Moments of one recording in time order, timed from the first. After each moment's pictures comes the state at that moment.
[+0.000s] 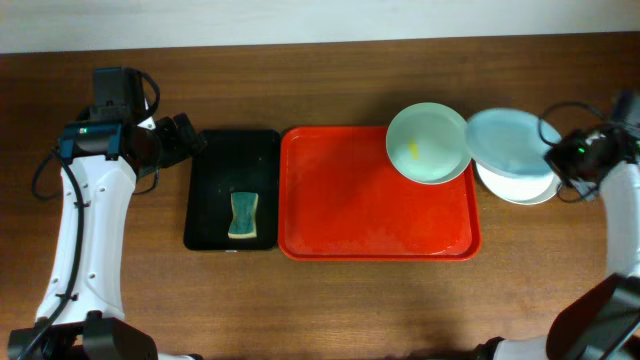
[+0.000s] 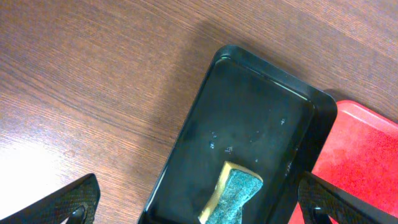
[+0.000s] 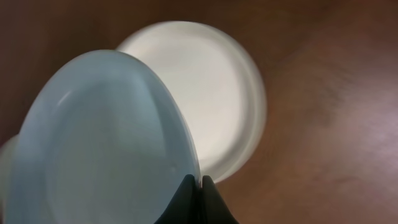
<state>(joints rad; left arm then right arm) 0.08 1.60 1.50 -1.02 -0.02 -0.36 -0.50 1.63 1.31 -0.83 -0.06 0.50</state>
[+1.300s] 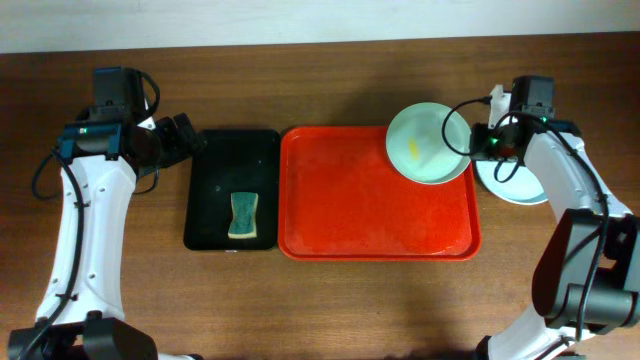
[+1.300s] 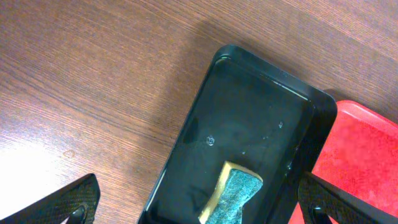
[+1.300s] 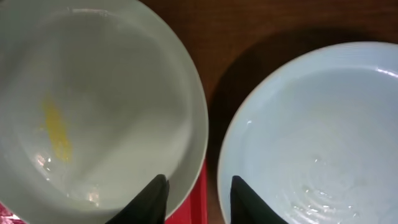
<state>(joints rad) 0.08 1.60 1.50 -1.02 -0.02 -0.36 -0.17 1.84 1.31 -0.59 -0.11 -0.06</state>
